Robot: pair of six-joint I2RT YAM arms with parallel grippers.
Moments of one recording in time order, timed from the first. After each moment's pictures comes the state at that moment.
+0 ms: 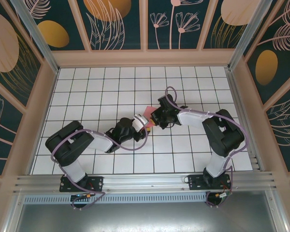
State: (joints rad) left arm -0.80 1.72 0.53 0.73 0.07 0.09; right arm 0.61 1.76 0.97 -0.17 -0.29 1.47
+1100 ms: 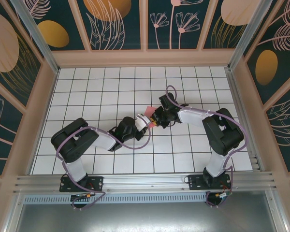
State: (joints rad) left arm -0.80 1.79 0.57 0.72 0.02 0.13; right arm 0.58 1.77 1.00 -0.22 -0.34 1.42
